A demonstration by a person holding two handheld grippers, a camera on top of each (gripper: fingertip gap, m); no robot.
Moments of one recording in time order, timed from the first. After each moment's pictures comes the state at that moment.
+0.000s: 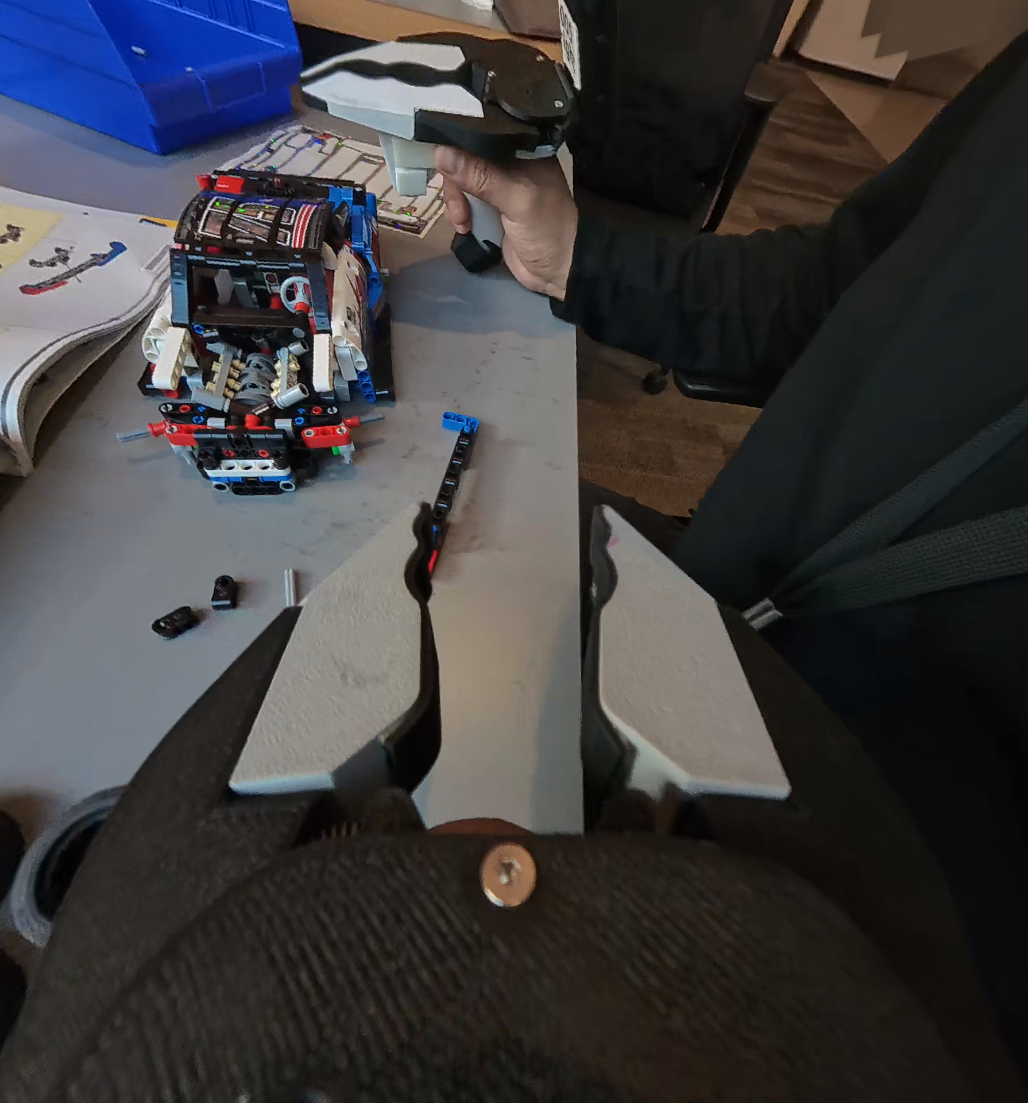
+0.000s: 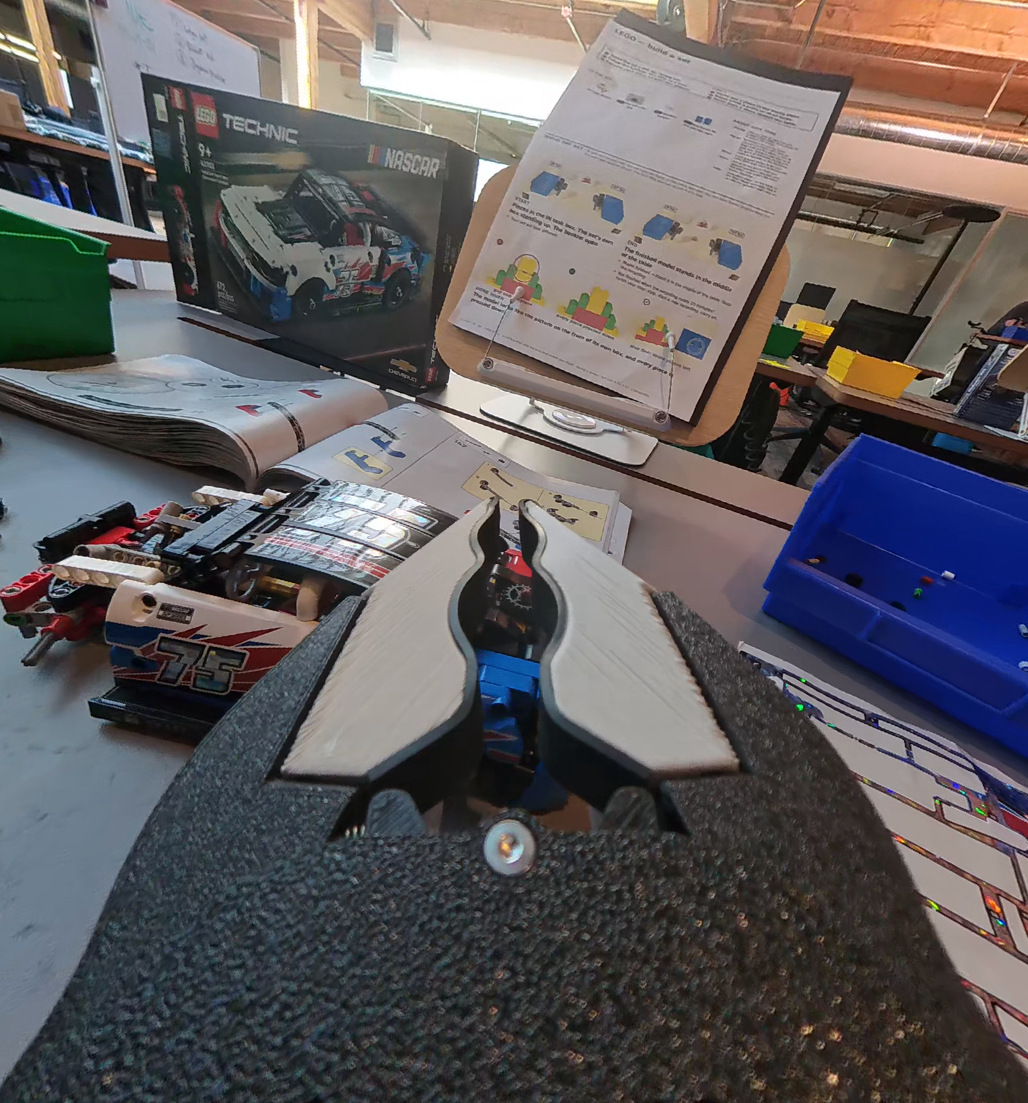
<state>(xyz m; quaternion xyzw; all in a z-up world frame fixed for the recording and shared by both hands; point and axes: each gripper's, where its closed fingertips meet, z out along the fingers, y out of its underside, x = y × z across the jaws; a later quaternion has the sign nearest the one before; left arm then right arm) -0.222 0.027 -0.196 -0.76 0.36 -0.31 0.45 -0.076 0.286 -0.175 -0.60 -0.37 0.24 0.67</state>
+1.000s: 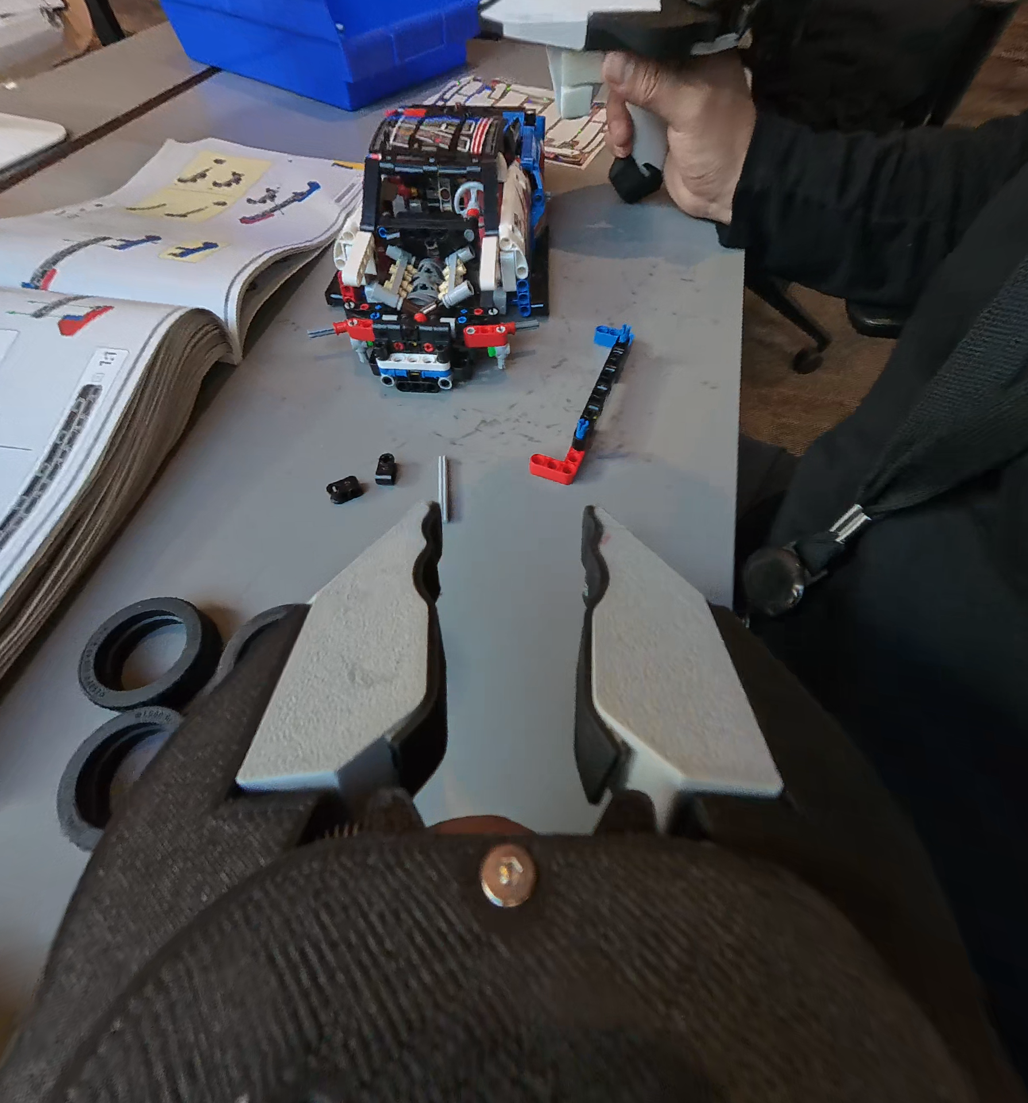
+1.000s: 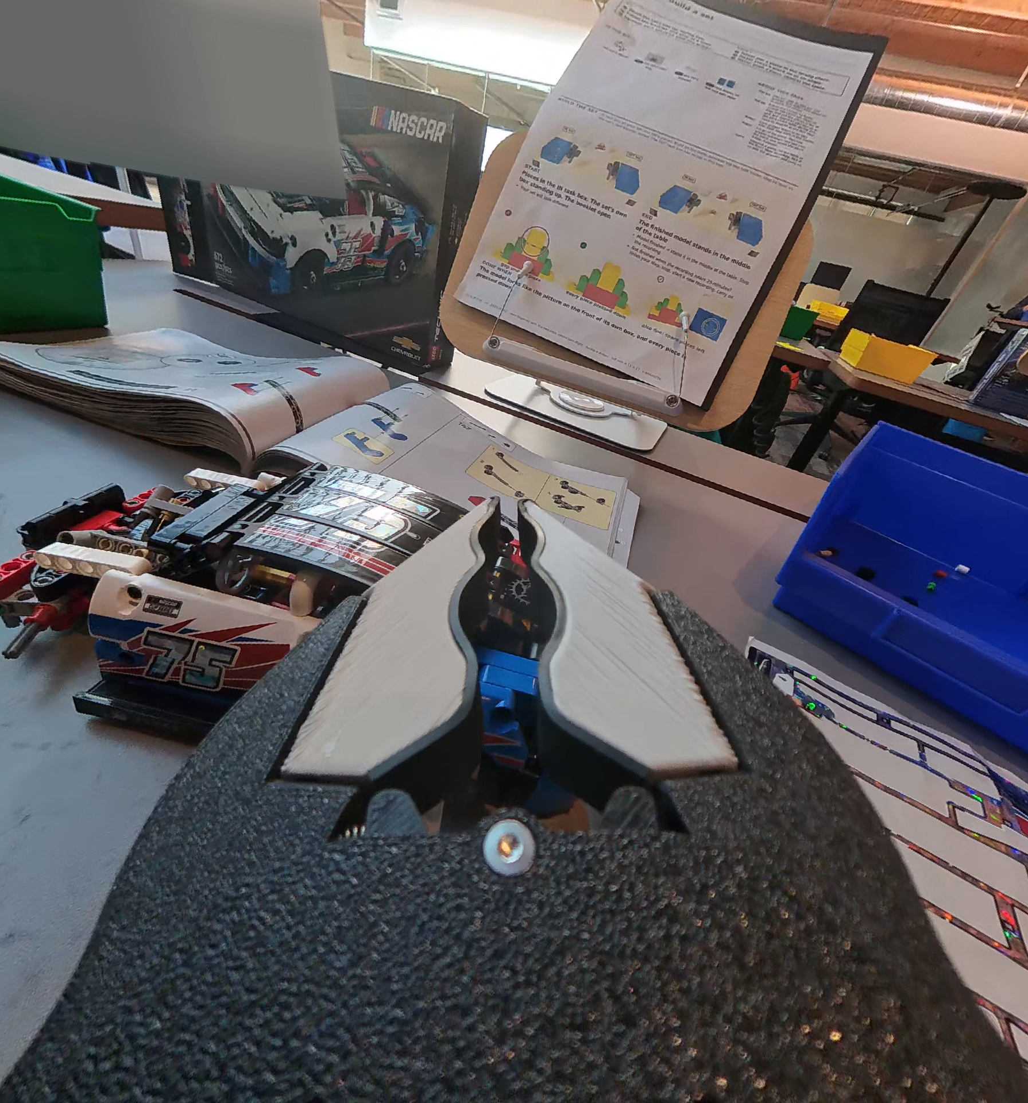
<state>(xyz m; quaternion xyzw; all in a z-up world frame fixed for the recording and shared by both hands) -0.285 0.045 -0.231 -0.79 0.32 -0.21 0.48 -0.084 0.290 -0.183 -0.61 -0.38 0.23 0.65</state>
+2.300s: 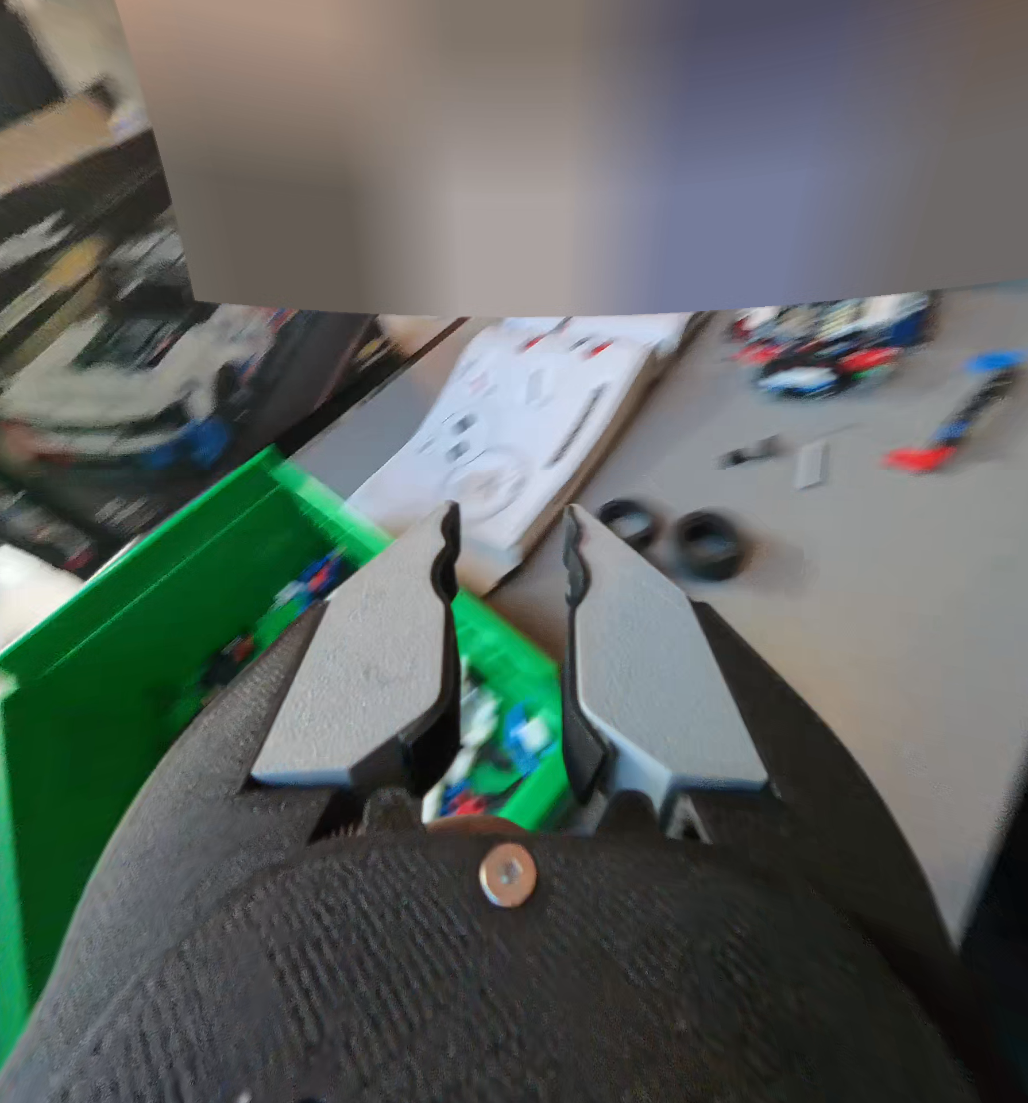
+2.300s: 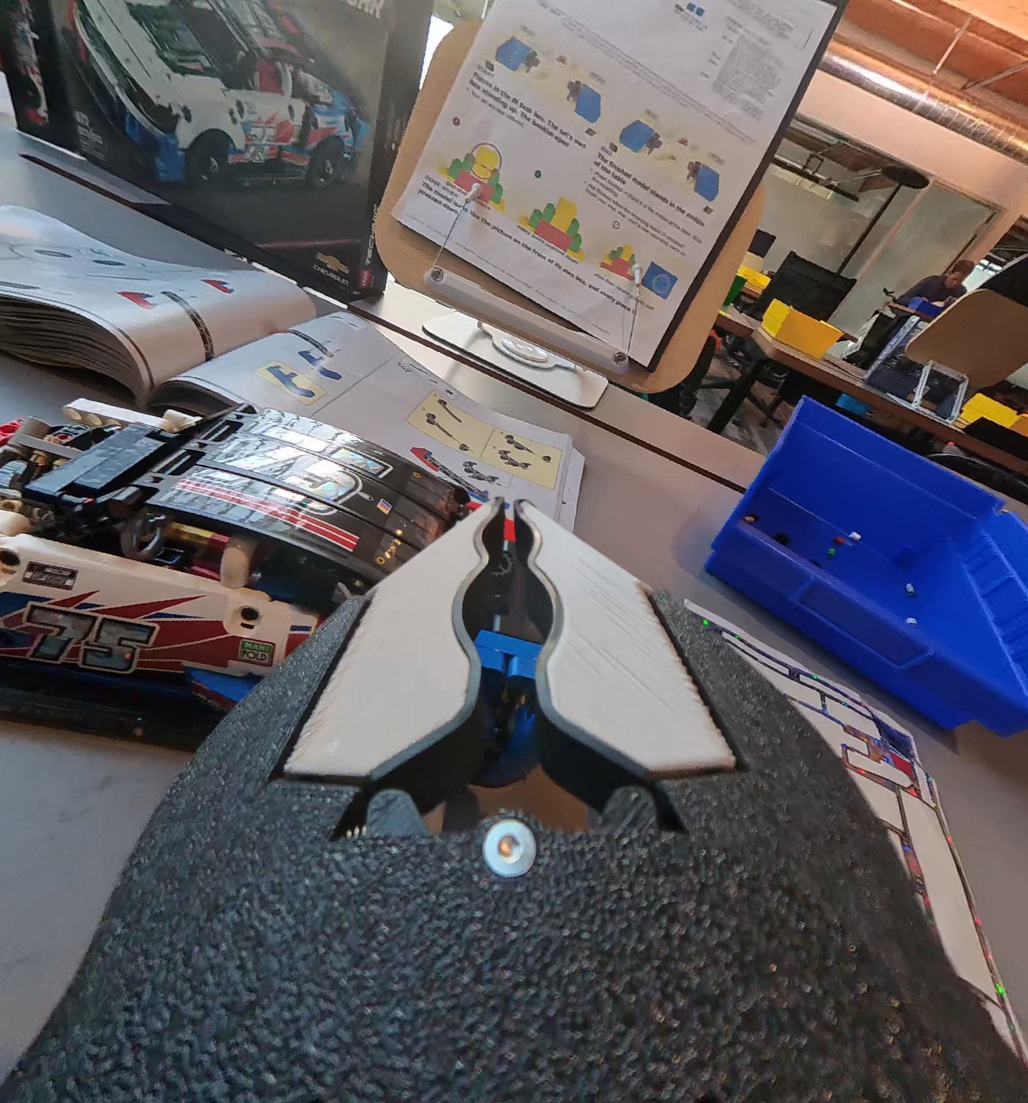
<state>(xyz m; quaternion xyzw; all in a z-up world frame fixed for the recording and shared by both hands) -0.475 0.027 -0.128 -0.79 0.20 0.03 0.57 -0.078 0.302 -0.196 -0.64 -0.39 0.14 0.65</state>
